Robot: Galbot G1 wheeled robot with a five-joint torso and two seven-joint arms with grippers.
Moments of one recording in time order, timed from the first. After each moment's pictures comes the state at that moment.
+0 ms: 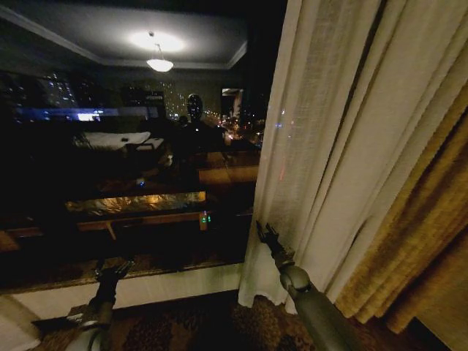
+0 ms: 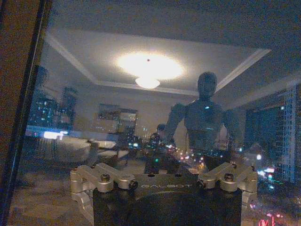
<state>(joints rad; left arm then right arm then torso) 1.46 -1.36 -0.87 -1.85 -0.44 -0.22 0.12 -0.89 1.22 0.23 1.37 0.32 0.29 -0.09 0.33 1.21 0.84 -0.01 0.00</state>
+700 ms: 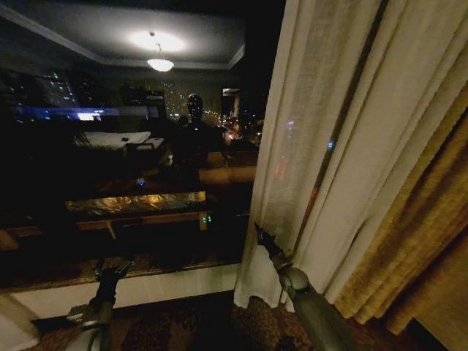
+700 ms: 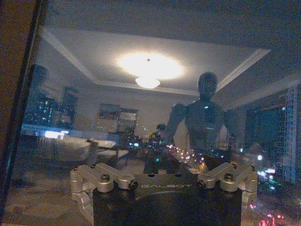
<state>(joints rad) 1.46 -1.36 -0.87 -1.85 -0.44 -0.22 0.12 -0.89 1.24 0.25 1.35 0.35 0.29 -0.16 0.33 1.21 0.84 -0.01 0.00</state>
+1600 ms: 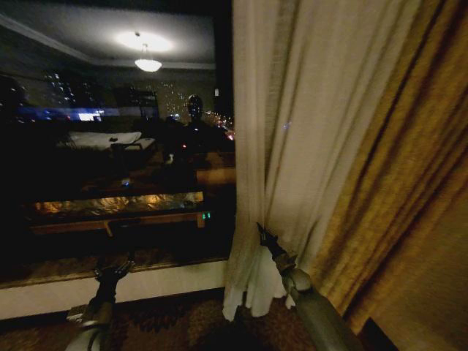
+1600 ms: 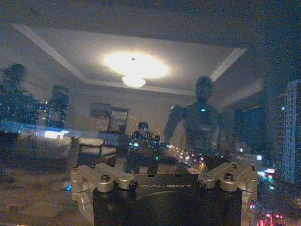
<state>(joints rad) 1.46 -1.36 -0.87 -1.85 -0.44 -0.22 0.12 -0.91 1.24 0.27 1.36 0.36 0.32 -0.18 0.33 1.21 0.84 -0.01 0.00</state>
